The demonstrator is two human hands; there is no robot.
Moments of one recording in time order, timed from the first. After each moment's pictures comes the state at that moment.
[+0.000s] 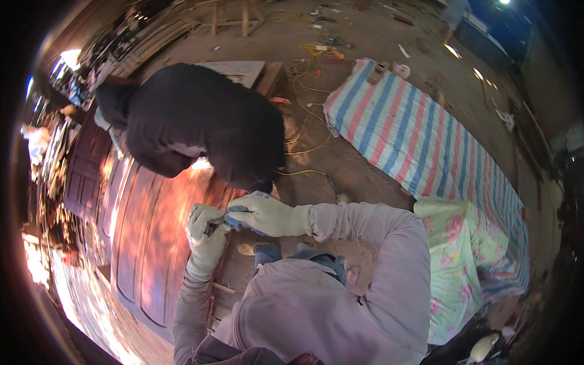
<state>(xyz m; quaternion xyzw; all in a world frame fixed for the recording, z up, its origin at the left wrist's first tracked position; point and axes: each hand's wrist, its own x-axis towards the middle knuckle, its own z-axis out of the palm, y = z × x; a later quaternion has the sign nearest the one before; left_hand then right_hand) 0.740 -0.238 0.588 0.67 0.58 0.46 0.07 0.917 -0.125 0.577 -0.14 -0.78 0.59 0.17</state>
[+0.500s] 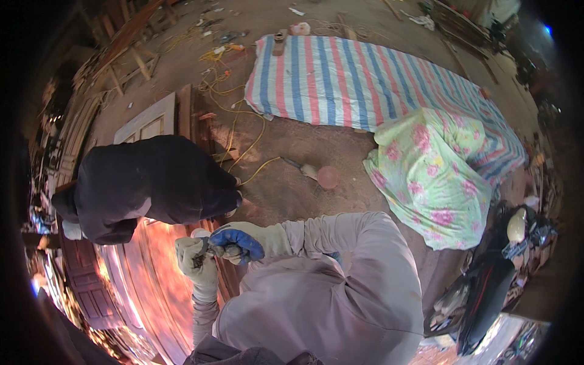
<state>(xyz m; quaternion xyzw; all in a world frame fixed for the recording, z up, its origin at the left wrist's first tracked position) 0.746 -0.229 0.552 0.74 0.46 0.49 0.10 0.924 -0.195 0.506 -0.07 -0.13 0.96 0.22</state>
